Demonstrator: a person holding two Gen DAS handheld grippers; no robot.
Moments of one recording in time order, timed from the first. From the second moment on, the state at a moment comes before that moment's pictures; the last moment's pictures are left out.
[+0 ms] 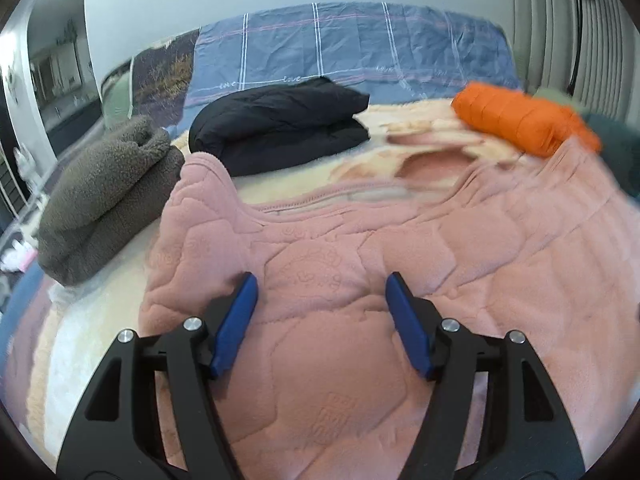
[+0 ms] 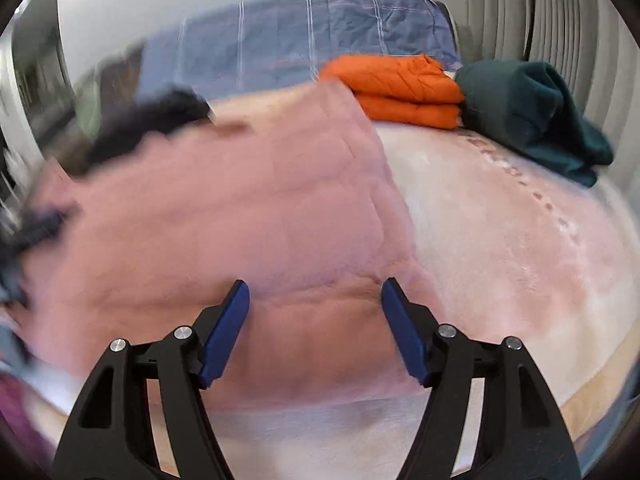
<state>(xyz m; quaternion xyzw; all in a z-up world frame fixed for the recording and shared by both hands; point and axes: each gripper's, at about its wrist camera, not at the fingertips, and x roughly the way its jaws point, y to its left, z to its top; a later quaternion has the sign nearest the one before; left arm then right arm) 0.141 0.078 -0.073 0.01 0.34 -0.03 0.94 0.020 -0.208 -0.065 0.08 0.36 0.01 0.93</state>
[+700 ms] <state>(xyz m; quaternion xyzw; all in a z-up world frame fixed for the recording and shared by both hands) 0.200 0.191 -0.118 -0.08 0.39 -0.01 0.92 0.228 -0.228 -0.103 0.03 0.41 -0.05 0.91</state>
